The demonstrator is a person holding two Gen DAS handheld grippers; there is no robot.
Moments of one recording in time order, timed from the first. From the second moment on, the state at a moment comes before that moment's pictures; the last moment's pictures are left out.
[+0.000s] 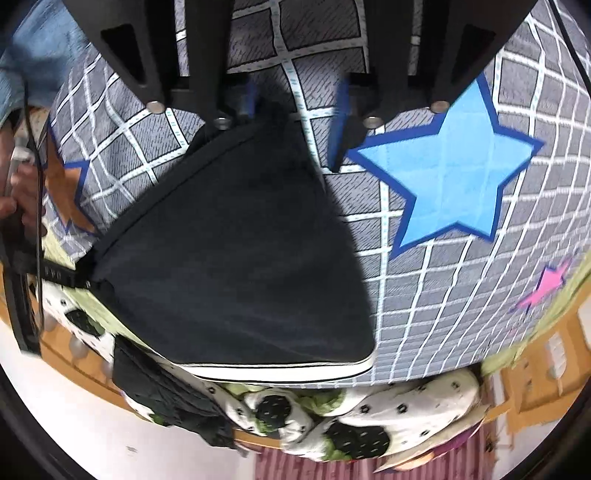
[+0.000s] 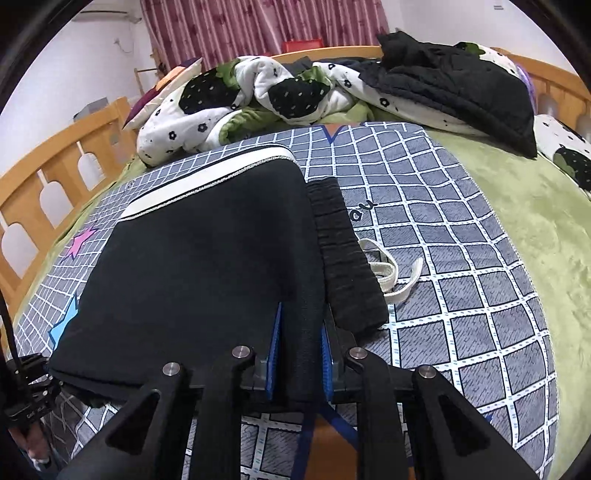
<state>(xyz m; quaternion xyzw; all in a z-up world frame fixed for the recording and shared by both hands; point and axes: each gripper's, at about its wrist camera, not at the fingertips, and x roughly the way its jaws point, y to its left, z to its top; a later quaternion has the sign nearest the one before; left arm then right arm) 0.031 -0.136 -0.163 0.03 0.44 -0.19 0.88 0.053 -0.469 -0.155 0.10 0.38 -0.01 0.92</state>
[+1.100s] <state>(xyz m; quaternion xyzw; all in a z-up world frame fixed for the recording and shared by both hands) 0.073 -0.075 -0.123 -0.07 0.44 -0.24 0.86 0.088 -0.464 -0.114 0.07 0.37 -0.06 0.92</state>
